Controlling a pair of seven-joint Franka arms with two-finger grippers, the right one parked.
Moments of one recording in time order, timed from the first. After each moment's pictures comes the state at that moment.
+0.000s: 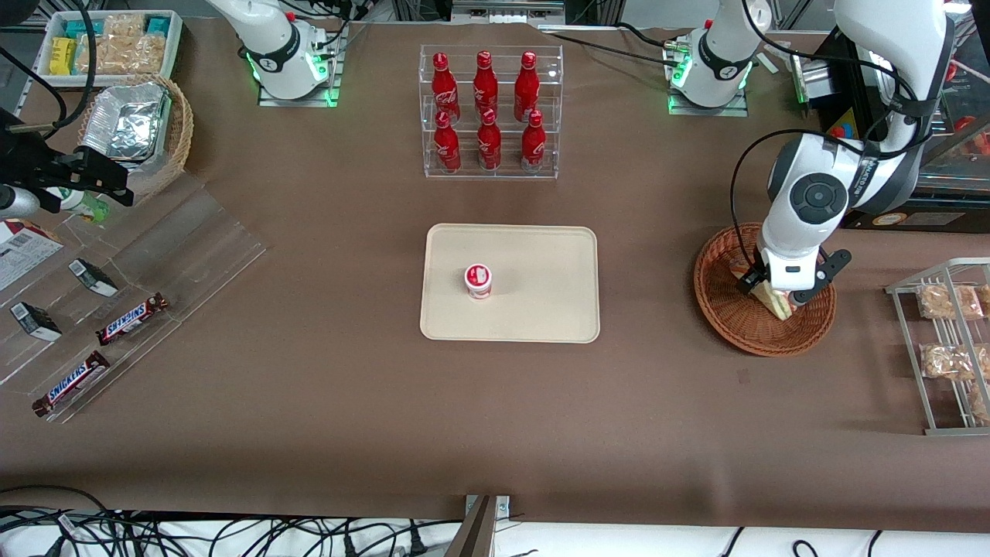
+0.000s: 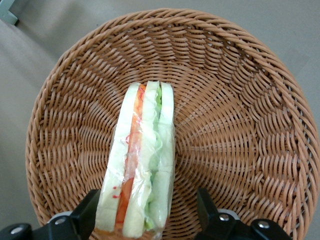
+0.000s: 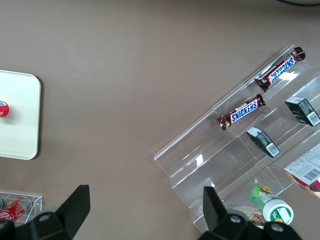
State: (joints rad) arm -0.06 0.27 0.01 -2.22 0.38 2.42 -1.08
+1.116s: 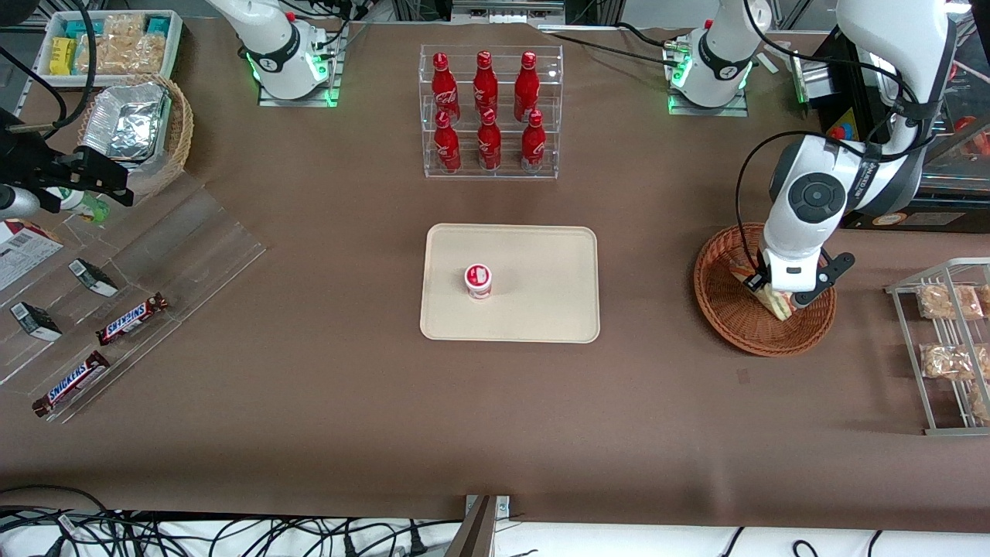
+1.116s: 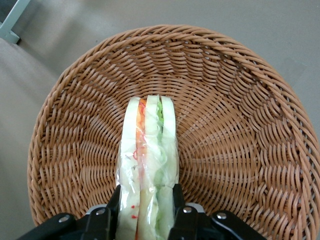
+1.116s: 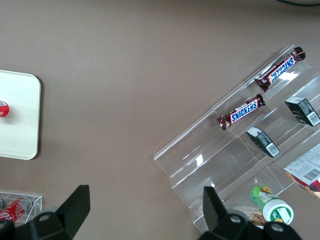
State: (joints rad) arm -0.05 0.27 0.01 -2.22 0.42 2.44 -1.08
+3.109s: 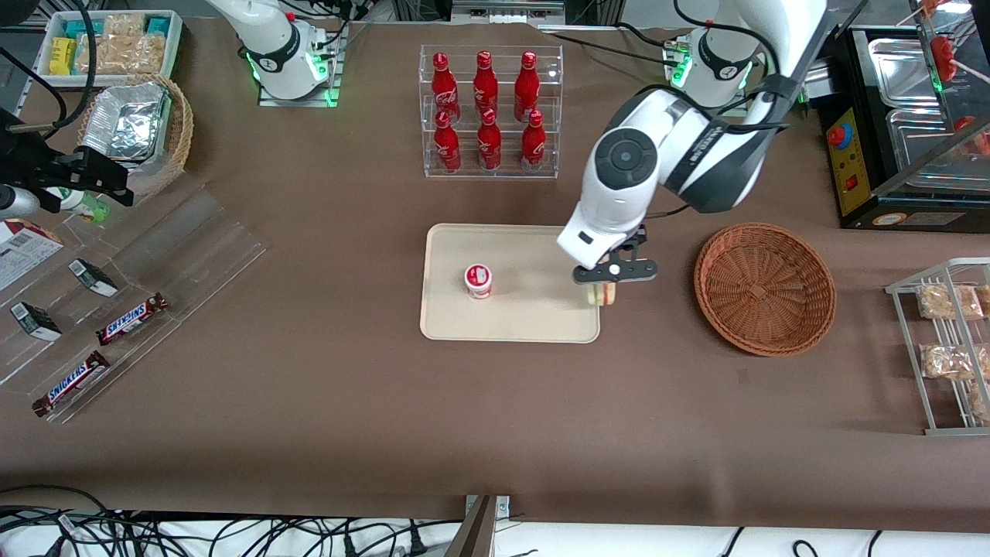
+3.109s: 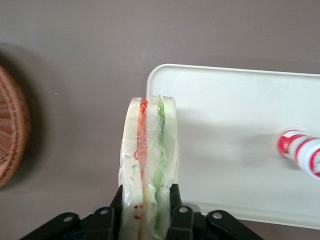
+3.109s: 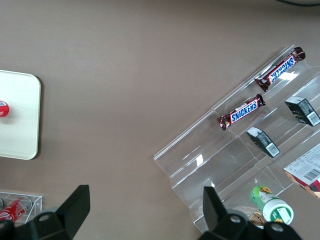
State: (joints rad) arm -0.28 0.45 -0.36 -1.62 0.19 1.96 -0.78
